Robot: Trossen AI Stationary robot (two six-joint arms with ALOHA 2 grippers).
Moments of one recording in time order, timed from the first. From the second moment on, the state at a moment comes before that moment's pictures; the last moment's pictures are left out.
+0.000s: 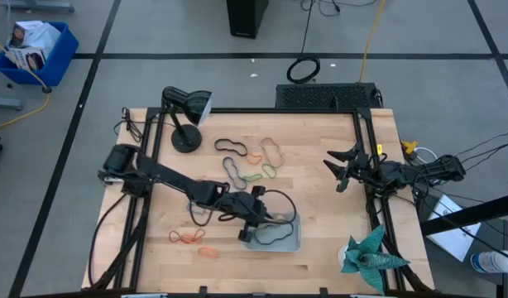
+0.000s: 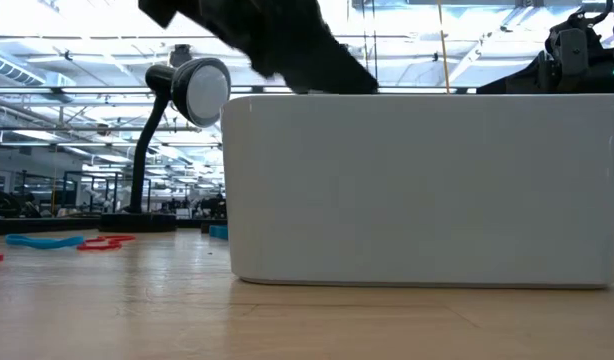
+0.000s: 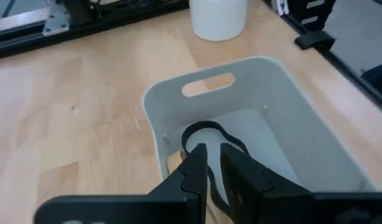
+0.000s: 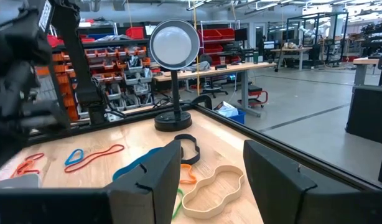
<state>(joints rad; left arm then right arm) -0.26 1.80 1.14 0.10 0.00 0.10 0.21 0.03 0.02 0.07 0.65 0.06</state>
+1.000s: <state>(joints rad) -0.46 1.55 1.14 -0.49 0.13 -0.03 0.21 0.05 0.02 0.07 0.66 0.06</state>
